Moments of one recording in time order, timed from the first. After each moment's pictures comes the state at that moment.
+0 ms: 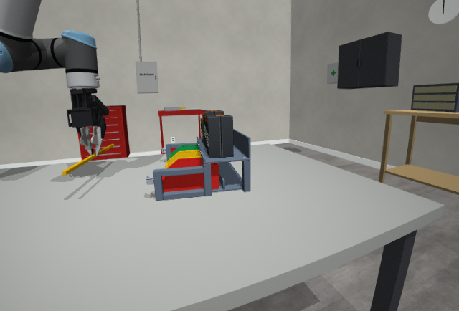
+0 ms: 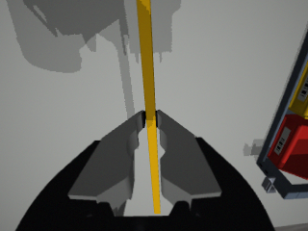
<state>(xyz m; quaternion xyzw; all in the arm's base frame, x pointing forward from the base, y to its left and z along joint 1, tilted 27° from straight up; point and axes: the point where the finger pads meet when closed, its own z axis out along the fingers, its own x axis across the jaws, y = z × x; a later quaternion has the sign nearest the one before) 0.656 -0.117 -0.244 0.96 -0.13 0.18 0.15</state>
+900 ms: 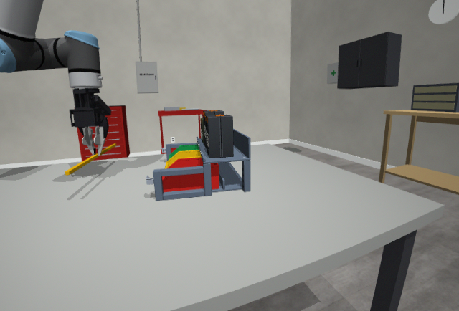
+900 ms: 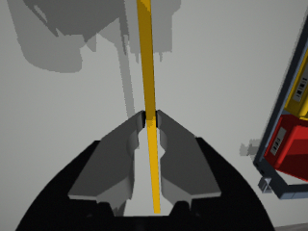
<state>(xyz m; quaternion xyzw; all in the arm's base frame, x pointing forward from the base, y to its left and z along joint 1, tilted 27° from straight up) 0.663 -0.119 -0.241 0.96 -0.13 0.18 0.15</state>
